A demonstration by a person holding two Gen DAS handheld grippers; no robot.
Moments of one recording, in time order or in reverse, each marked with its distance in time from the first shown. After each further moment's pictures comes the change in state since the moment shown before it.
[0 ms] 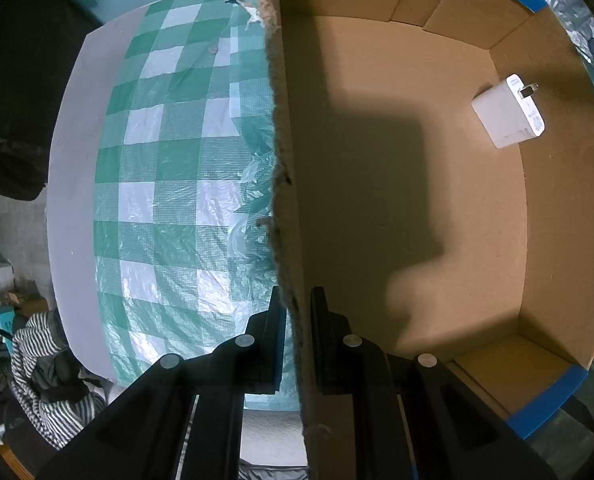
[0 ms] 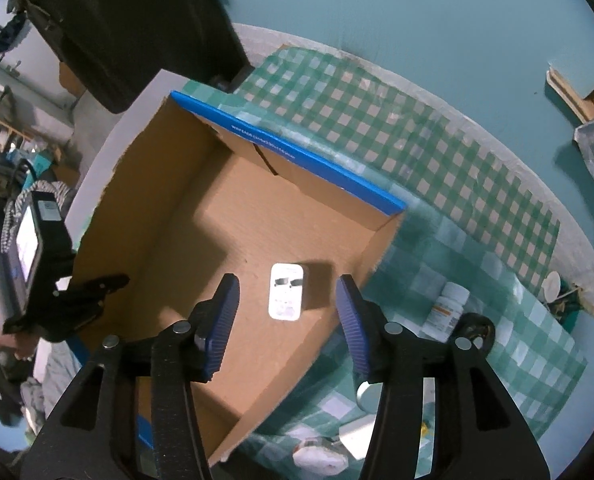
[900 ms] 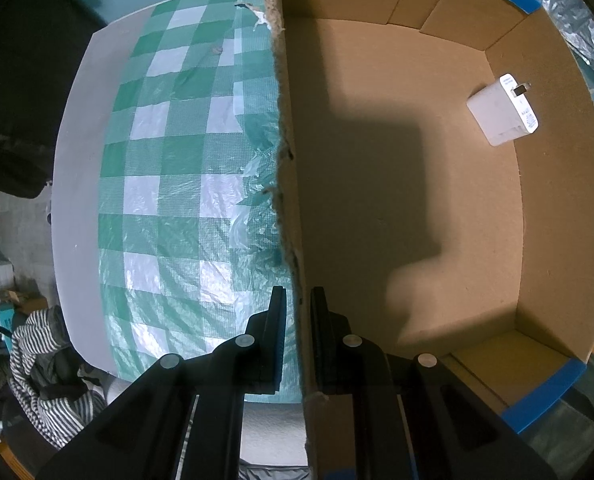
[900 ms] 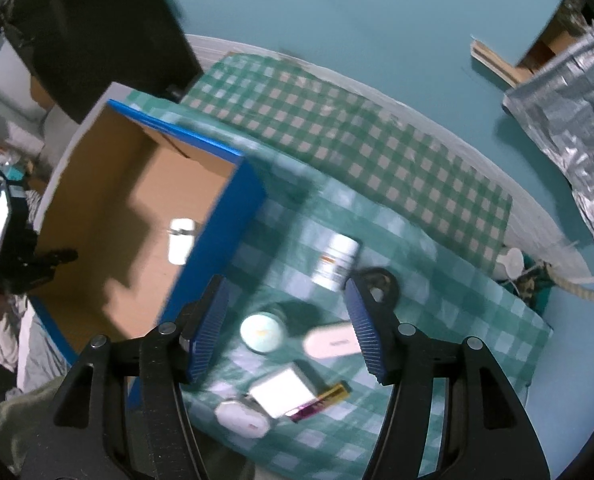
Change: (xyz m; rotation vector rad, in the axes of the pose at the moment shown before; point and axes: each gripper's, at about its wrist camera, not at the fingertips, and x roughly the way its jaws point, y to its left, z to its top) left arm -0.003 0.003 -0.002 -0.004 -0.009 0.000; right arm -0.048 -0.087 -0.051 0.065 -0.015 -0.116
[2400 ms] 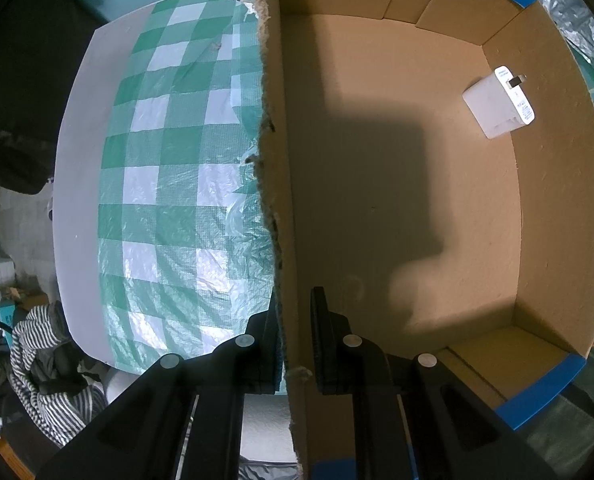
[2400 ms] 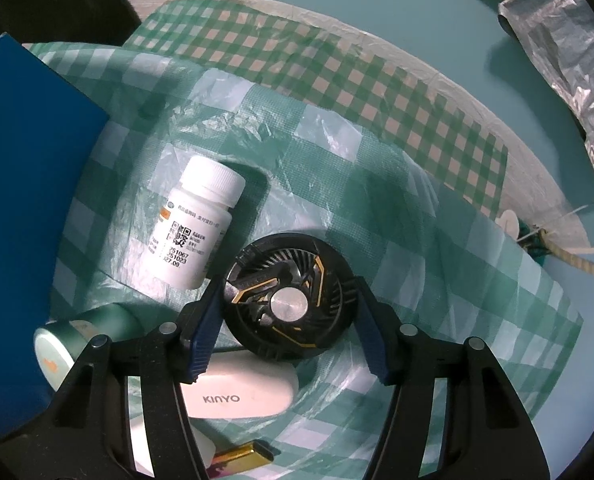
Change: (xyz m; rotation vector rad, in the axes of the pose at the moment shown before) left arm 0.004 0.002 -0.004 -0.001 0.009 0.006; right arm 0.137 -0.074 -0.029 0.051 0.121 -0.097
